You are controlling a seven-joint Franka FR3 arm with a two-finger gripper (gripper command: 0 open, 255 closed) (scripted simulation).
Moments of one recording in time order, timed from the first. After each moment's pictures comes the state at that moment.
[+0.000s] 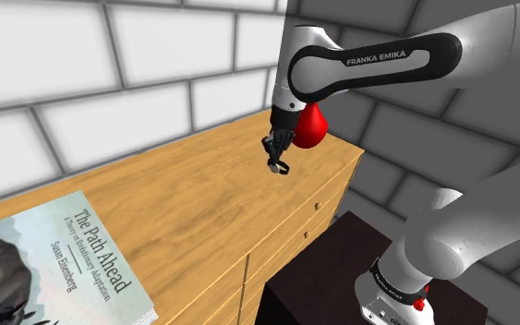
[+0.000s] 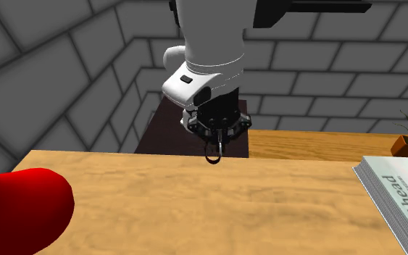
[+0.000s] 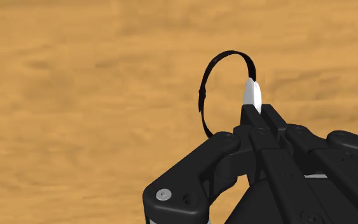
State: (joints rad) arm 0.11 -0.41 0.12 -2.36 0.16 1.95 0.05
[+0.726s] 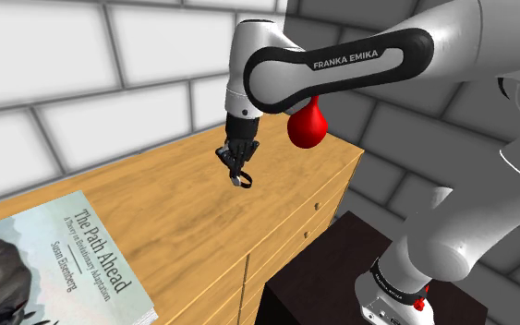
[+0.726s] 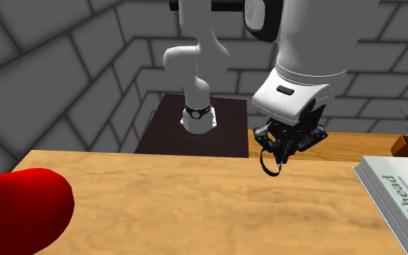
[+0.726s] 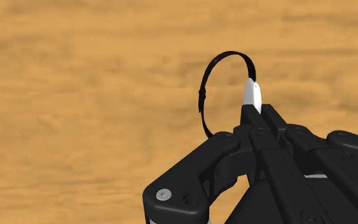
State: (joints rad) arm 0.19 -0.23 0.29 -2.18 0.18 1.98 0.30
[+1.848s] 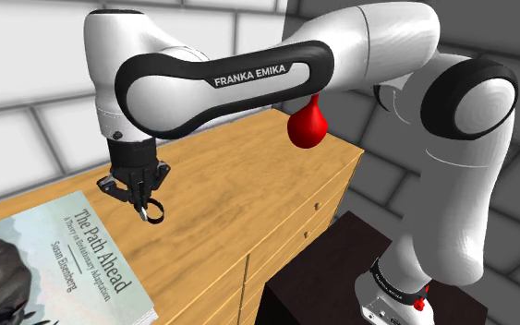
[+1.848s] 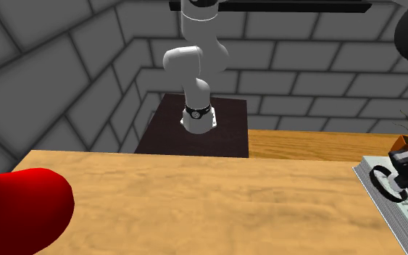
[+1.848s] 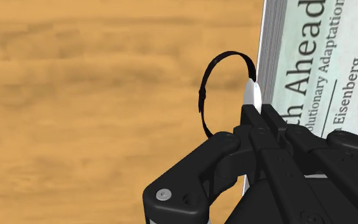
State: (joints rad) arm 0.40 0.31 0.47 -1.57 -0.05 1.91 0.75
